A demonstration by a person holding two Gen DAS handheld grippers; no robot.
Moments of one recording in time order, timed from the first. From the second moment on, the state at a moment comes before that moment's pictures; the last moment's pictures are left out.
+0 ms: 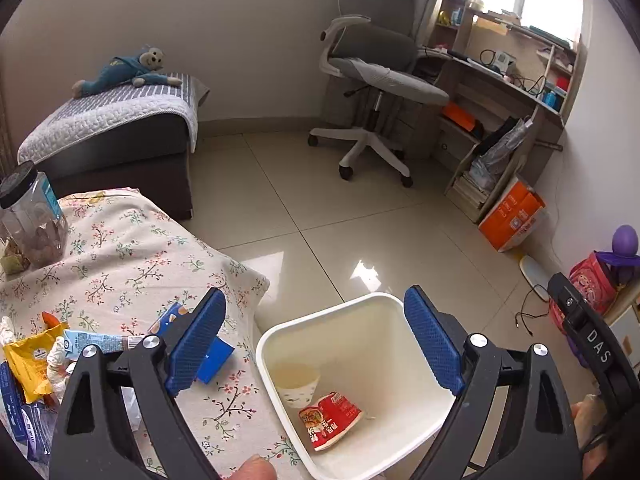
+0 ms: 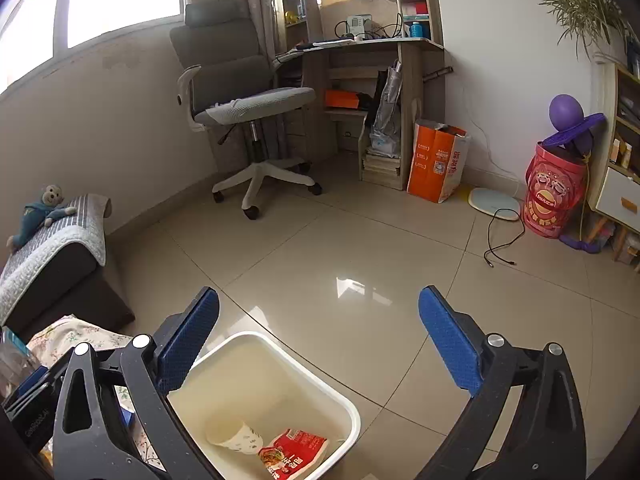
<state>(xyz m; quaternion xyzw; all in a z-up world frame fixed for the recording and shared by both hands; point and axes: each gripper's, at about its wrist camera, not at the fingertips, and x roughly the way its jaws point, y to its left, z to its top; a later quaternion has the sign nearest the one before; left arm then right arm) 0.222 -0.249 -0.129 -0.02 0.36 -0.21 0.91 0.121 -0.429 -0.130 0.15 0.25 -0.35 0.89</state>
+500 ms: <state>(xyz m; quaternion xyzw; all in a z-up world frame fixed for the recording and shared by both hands) 0.204 -0.189 -0.097 0.02 0.27 -0.08 0.96 0.144 -0.358 -0.118 0.11 0.23 -0.29 0.92</state>
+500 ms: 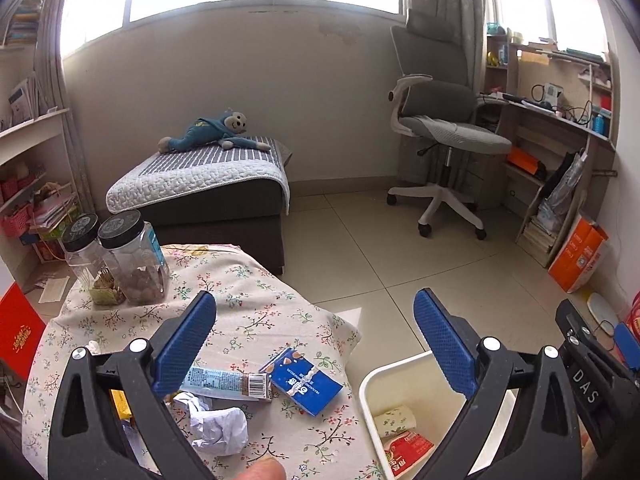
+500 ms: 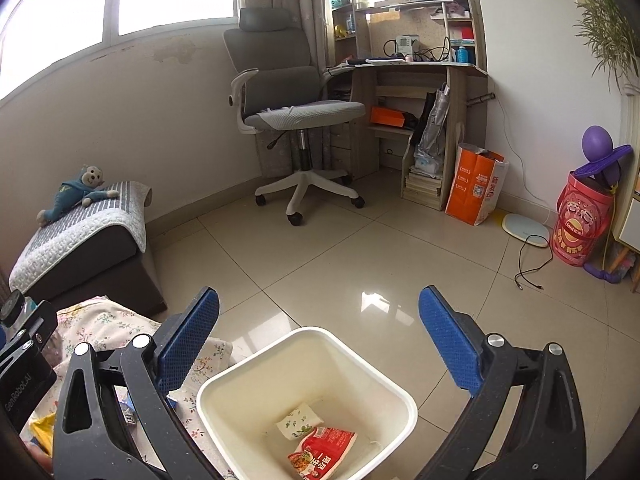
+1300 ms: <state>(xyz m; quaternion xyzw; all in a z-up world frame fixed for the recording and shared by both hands) 0.209 -0.047 -0.112 -0.01 0.30 0.07 0.95 0.189 -0.221 -0.113 0.04 0.25 -0.15 0.96</state>
